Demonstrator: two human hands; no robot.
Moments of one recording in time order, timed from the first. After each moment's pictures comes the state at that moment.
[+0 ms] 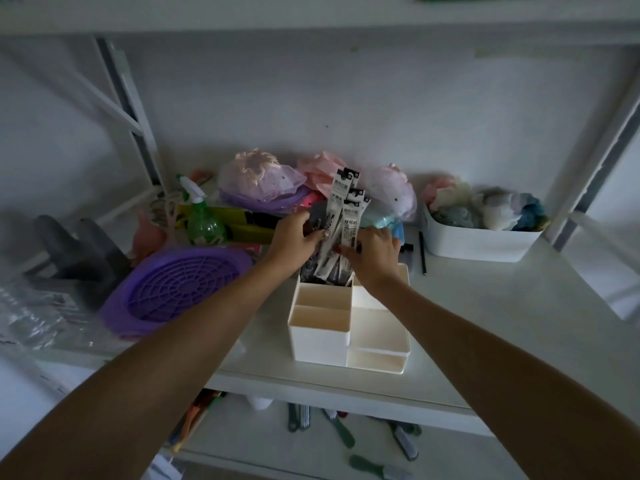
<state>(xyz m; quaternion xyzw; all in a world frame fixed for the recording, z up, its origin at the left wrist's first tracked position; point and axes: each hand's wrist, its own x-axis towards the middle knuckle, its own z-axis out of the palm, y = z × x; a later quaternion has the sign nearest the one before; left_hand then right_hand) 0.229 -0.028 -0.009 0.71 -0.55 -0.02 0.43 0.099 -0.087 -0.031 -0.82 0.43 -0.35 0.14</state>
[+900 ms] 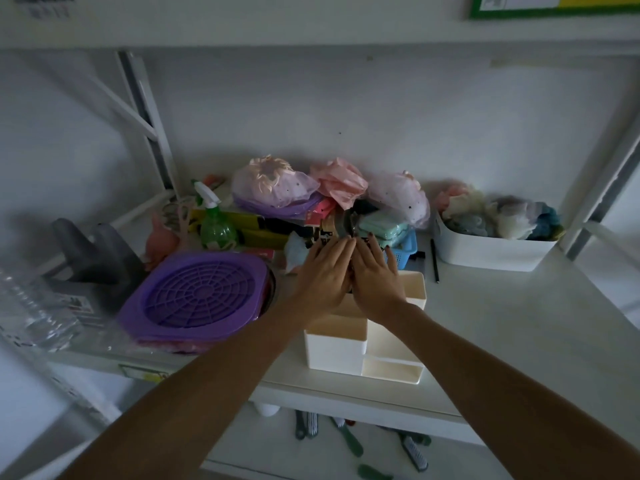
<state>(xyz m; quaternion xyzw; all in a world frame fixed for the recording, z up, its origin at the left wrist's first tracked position) 0.213 -0.011 -0.052 0.67 -0.69 0.17 0.20 0.106 -0.075 -0.058 -0.92 0.35 -0.18 0.01</state>
